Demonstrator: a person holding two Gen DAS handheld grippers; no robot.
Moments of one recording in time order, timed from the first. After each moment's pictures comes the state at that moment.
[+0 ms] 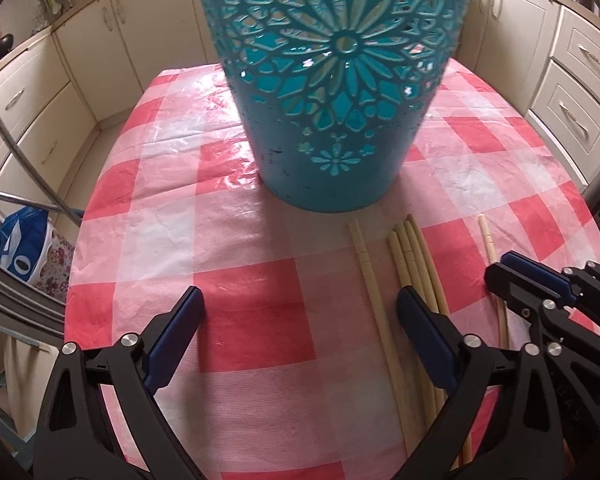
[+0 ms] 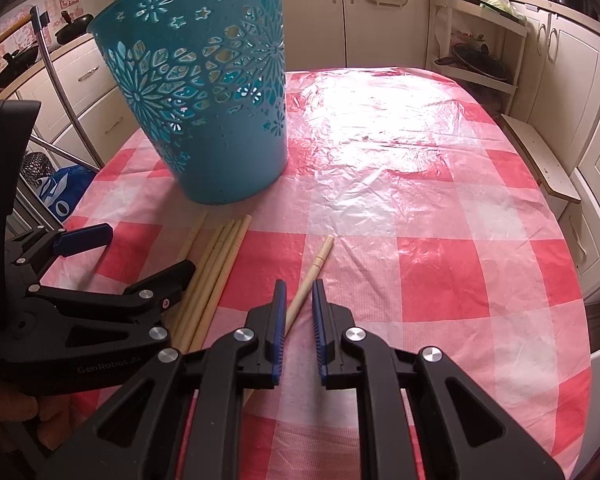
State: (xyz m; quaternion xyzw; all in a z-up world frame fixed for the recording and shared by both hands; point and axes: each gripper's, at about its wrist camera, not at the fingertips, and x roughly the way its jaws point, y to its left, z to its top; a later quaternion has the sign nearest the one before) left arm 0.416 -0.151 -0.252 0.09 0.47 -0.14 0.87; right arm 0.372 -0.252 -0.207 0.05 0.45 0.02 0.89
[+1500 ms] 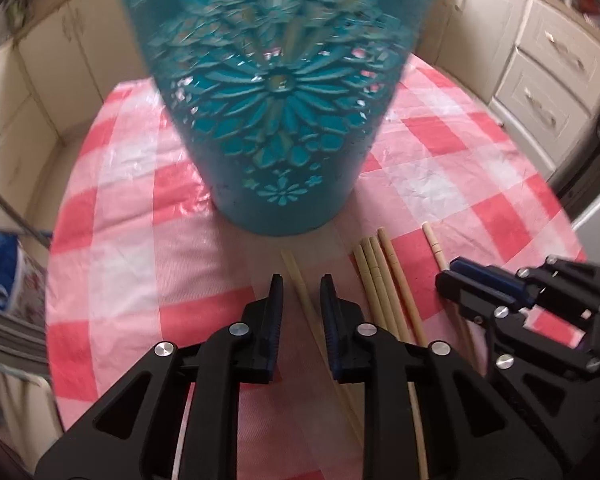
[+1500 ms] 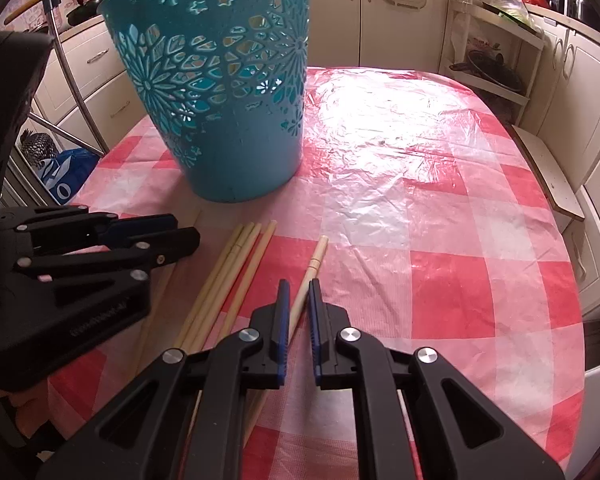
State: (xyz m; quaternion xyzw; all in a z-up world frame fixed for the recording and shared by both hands) left arm 0.428 -0.167 -0.244 0.11 0.48 -0.20 0.85; right arm 0.381 -0.250 -0.206 0.04 0.46 0.04 0.88
